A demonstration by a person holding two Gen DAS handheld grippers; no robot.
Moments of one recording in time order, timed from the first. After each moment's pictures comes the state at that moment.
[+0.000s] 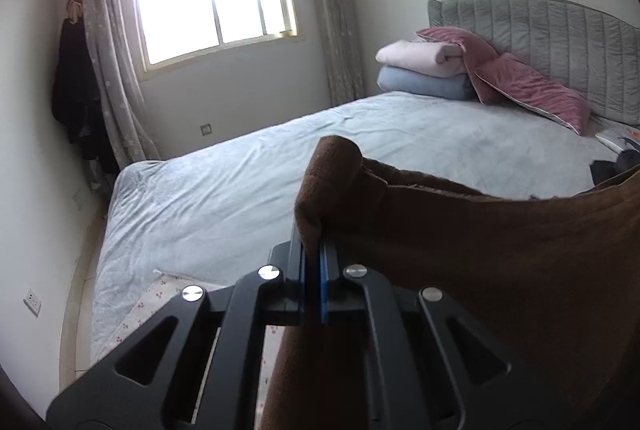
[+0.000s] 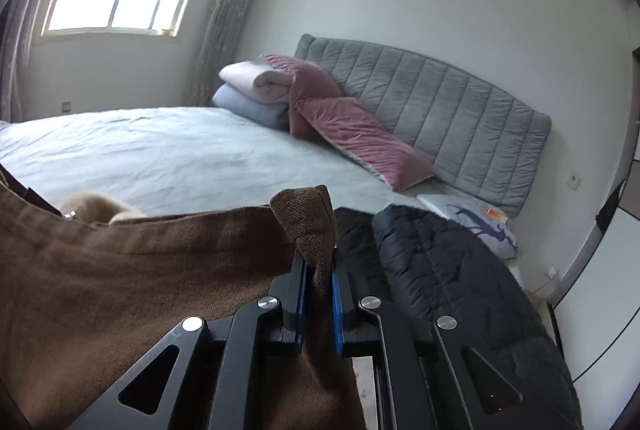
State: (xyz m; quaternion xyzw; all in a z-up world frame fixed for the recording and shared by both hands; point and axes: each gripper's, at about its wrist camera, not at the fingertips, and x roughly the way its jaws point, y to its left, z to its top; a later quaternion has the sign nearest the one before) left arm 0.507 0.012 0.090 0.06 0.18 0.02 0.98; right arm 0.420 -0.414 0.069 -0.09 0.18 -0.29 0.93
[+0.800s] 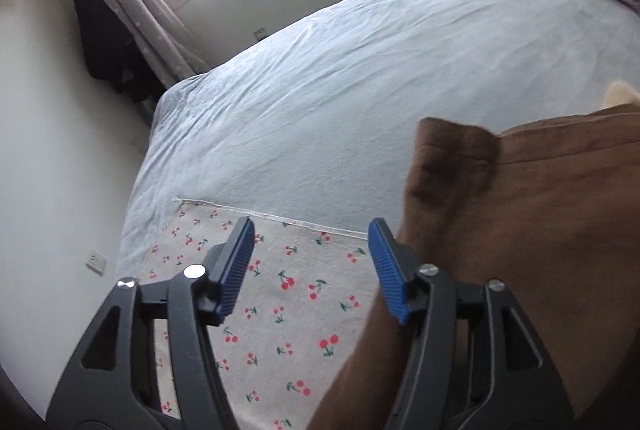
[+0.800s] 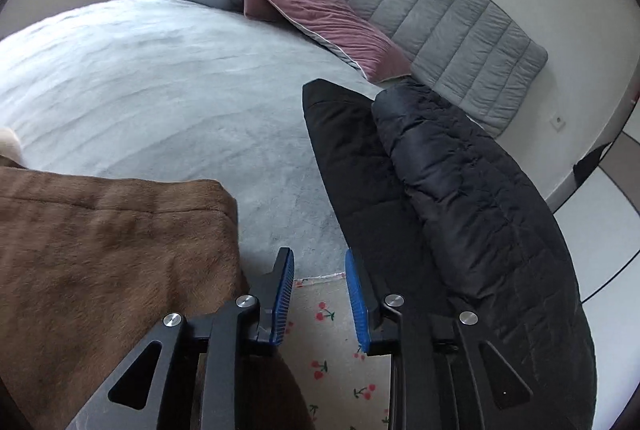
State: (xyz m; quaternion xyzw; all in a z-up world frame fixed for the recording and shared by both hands) left arm 0.608 0.013 -0.041 0.14 0.36 0.15 0.91; right arm 0.531 -0.487 -0.047 -0.06 0.37 -0.34 0.86
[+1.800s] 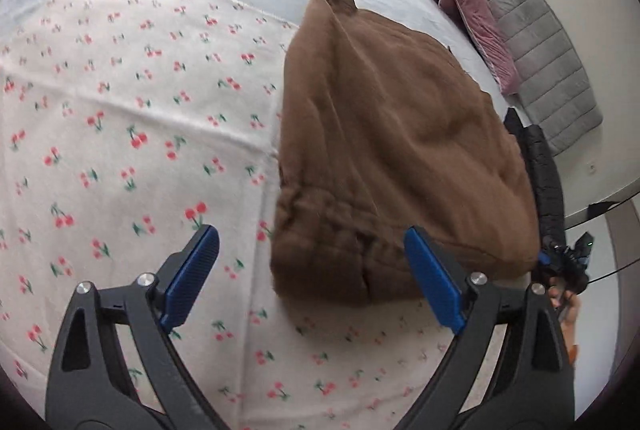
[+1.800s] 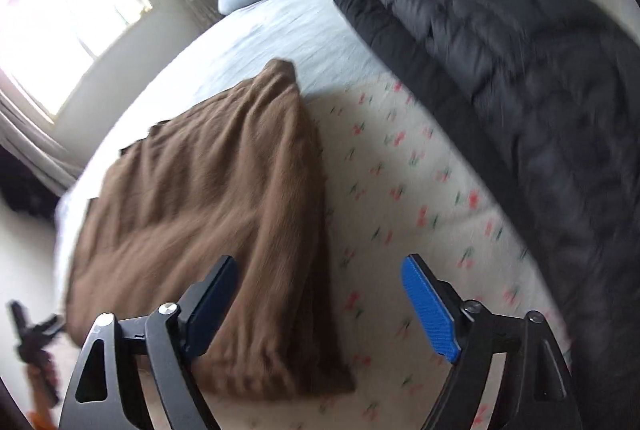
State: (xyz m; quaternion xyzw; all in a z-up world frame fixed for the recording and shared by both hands) left arm 0.466 0.126 -0.103 -0.20 0.51 -0.19 0.82; right arm 0.311 -0.510 -0.069 0.29 0.41 -0.06 0.86
